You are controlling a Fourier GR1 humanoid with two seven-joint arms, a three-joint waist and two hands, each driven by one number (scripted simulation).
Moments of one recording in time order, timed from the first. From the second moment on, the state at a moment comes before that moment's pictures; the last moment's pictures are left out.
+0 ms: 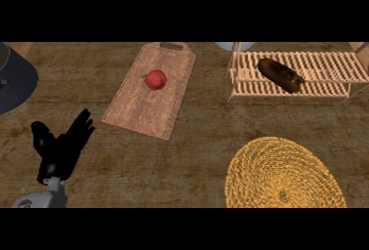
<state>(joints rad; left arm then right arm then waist) -0.06 0.21 0.05 -1.41 0.15 0.01 0.28 -1.40 -0.65 -0.58 -0.65 0.38 0.04 0.30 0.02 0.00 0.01</state>
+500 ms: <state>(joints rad) -0.05 0.20 0.06 -1.42 0.14 0.01 0.26 -1.35 -0.86 -0.68 -0.58 0.36 -0.06 0.32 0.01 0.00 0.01</state>
